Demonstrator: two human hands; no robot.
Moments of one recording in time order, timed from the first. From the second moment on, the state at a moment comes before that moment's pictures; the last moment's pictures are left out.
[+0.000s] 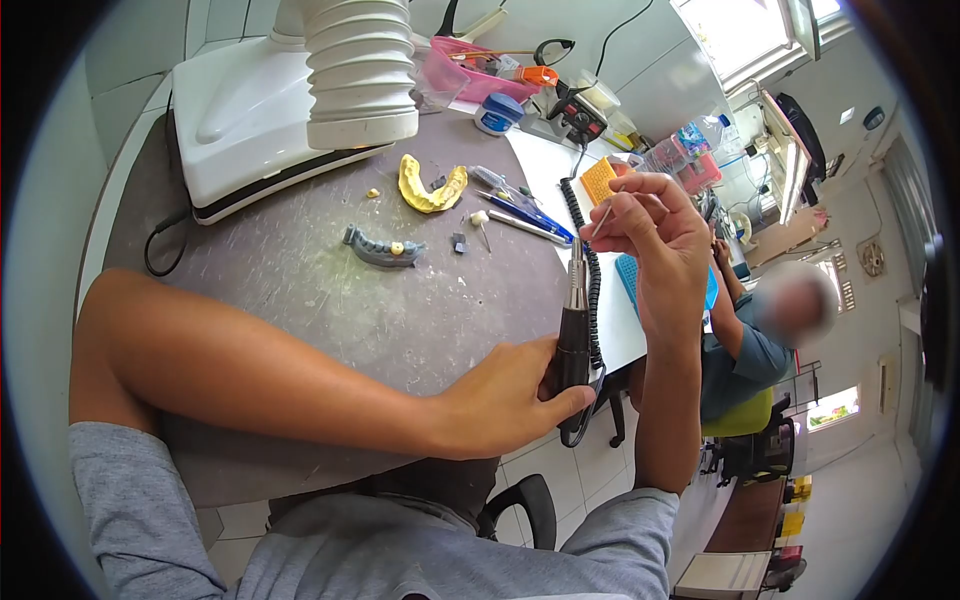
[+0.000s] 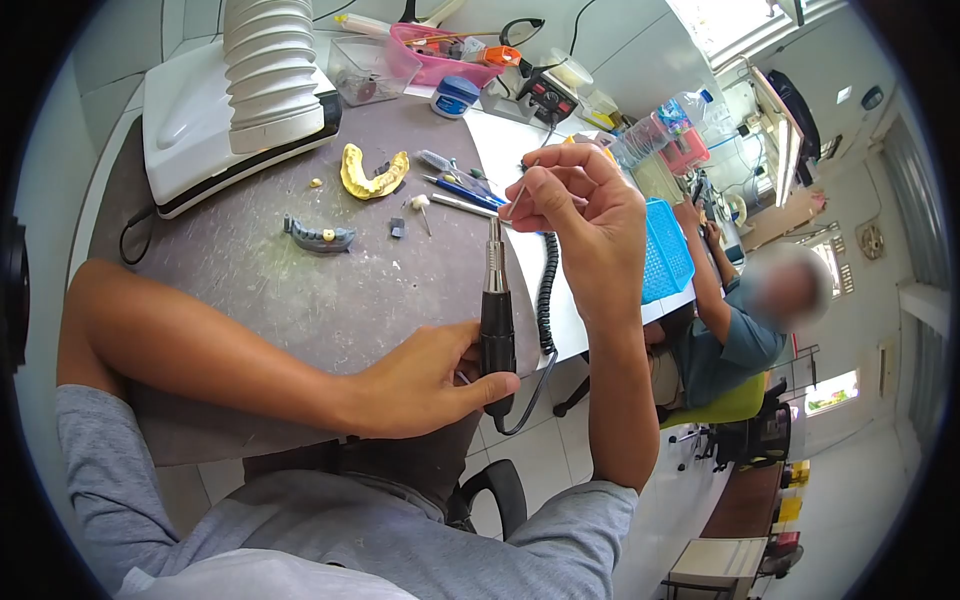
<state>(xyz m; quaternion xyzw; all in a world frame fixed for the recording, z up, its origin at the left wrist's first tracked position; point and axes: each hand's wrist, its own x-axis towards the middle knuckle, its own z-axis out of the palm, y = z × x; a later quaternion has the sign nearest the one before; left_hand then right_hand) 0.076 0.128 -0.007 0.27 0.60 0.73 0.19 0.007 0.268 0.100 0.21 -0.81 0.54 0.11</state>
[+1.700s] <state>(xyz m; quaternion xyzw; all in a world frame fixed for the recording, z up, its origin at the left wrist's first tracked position) 0.080 0.125 -0.009 0.30 0.58 0.75 0.13 0.026 0.276 0.101 0.24 -0.75 0.62 -0.07</state>
